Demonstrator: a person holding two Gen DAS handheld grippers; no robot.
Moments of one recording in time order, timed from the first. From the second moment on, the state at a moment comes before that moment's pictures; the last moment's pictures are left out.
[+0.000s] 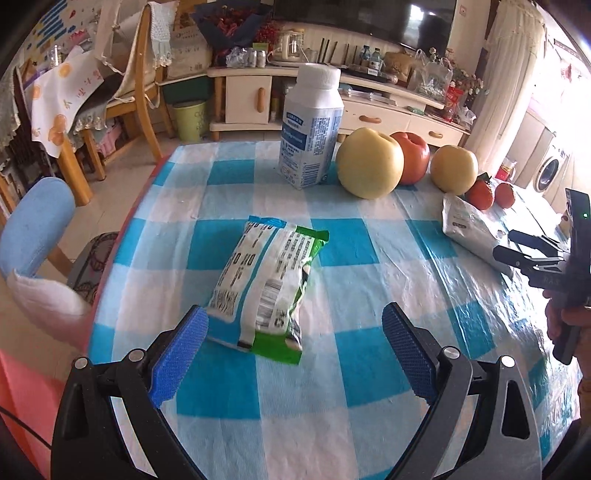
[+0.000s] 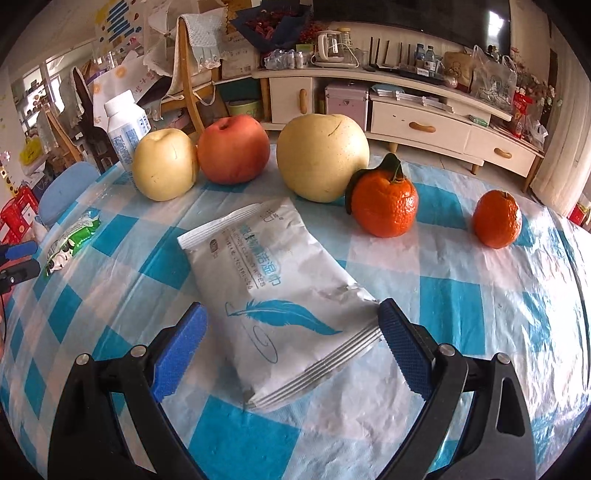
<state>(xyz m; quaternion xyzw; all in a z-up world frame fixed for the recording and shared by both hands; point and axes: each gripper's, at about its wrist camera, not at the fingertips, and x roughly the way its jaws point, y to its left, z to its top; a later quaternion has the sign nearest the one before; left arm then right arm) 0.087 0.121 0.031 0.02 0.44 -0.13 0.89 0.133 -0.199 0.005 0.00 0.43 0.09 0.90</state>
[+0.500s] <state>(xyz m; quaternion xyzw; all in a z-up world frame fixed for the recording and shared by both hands) 0.138 0.110 -0.001 0.05 0.48 -0.12 0.87 0.162 -0.184 0.002 -0.06 0.42 0.15 0.89</state>
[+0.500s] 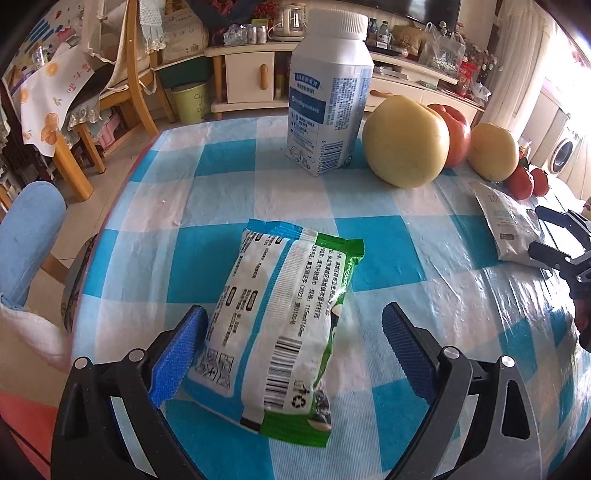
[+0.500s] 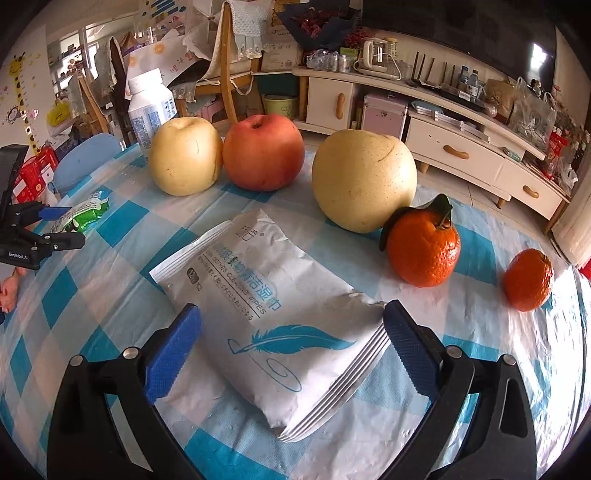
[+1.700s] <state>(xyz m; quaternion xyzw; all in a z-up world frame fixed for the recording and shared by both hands) 0.124 0.087 0.002 0.05 0.44 -0.11 0.89 0.163 -0.119 -0.008 -0.15 0.42 0.25 0.86</state>
